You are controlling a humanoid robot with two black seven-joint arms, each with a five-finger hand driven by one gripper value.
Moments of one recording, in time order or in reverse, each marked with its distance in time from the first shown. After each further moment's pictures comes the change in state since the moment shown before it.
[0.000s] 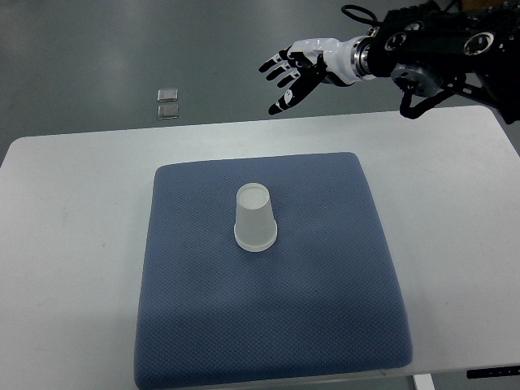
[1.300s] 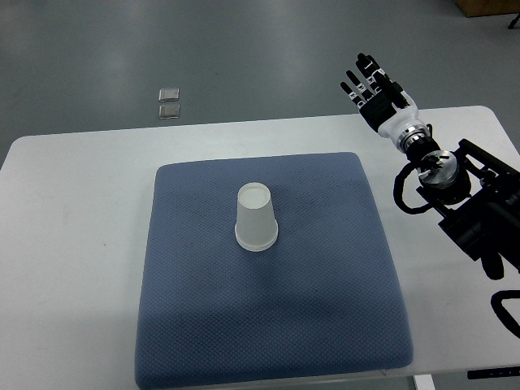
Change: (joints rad) left arm 0.018 0.000 0.001 -0.002 0.000 0.002 0.001; right arm -0.869 0.183 1.307 -0.323 0.153 0.081 0.198
